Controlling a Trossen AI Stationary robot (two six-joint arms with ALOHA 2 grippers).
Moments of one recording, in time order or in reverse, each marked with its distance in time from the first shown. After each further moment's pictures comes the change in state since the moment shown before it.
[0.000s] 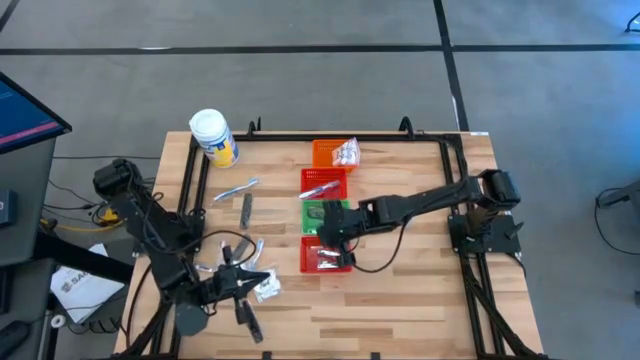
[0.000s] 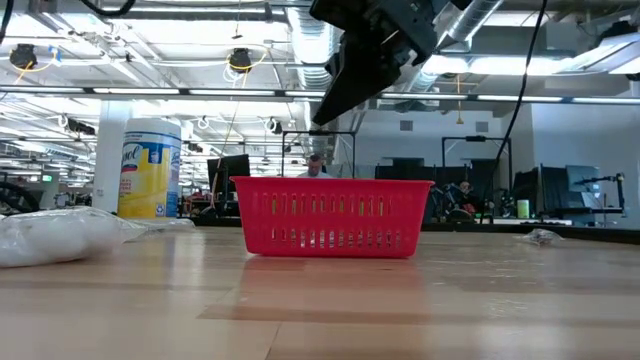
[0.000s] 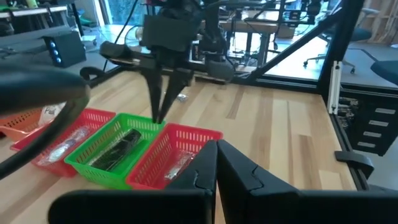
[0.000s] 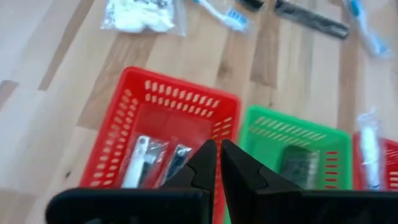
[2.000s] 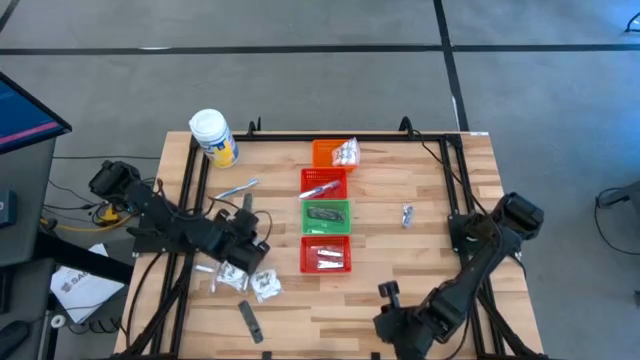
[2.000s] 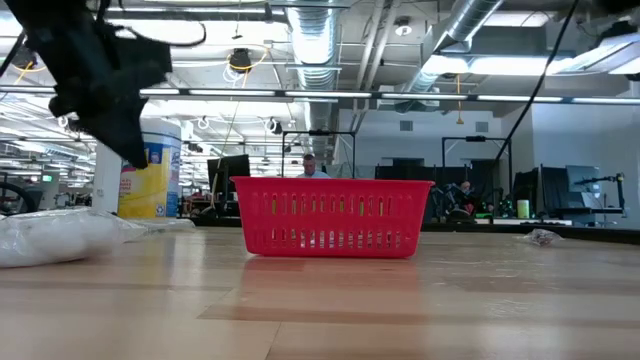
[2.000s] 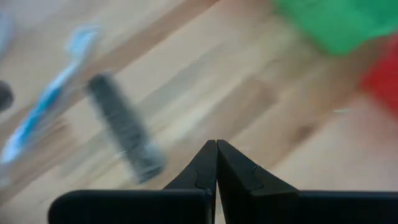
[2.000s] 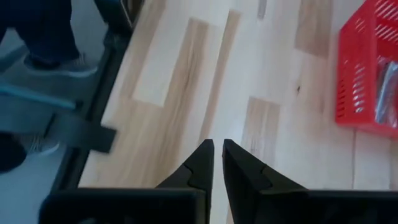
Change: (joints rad) left arm 0.525 0.000 0.001 -0.875 0.604 -0.699; right arm 0.716 0.000 -0.042 -0.197 0.347 0.686
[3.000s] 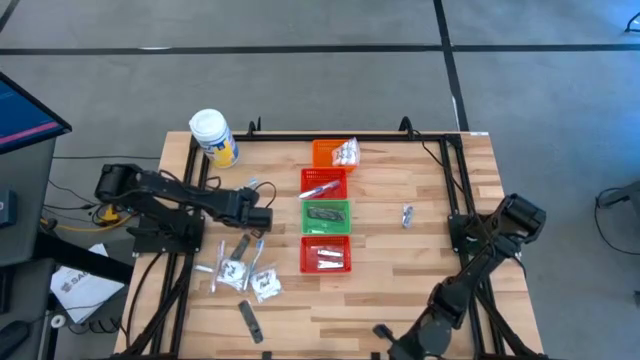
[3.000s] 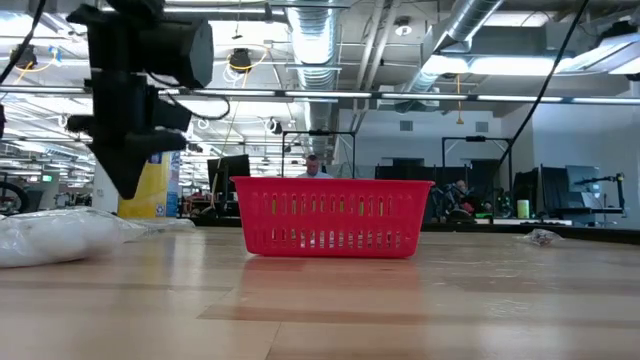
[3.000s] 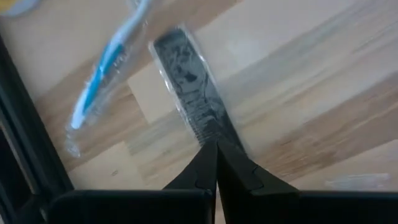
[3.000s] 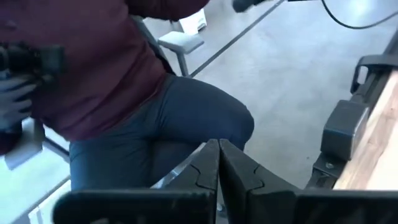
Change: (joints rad) left arm 0.410 0.062 -0.010 -0.072 0.263 0.243; right arm 0.046 0.001 -0.370 1.161 -0.405 -0.153
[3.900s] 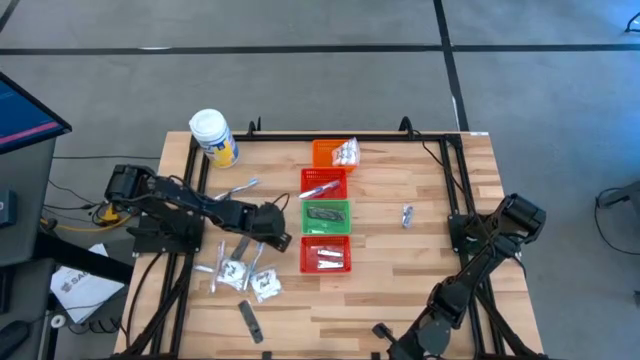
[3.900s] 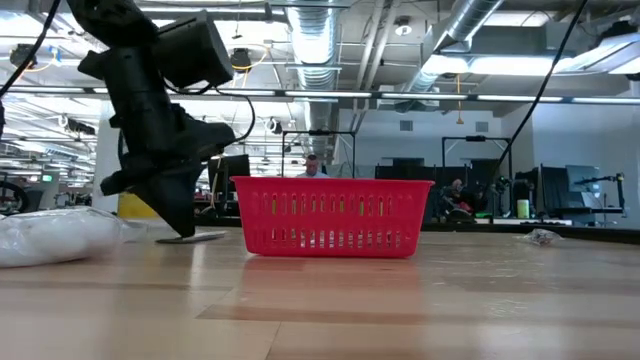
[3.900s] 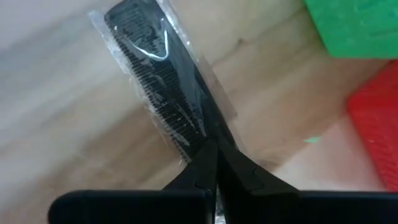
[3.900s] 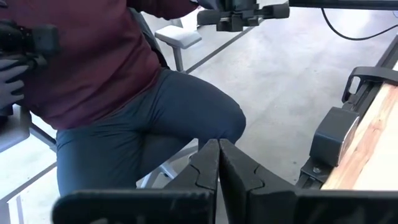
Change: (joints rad) left arm -0.064 0.101 -0.120 0.675 0.239 -0.032; right arm 0.003 0.000 0.000 -0.013 0.000 -0.087
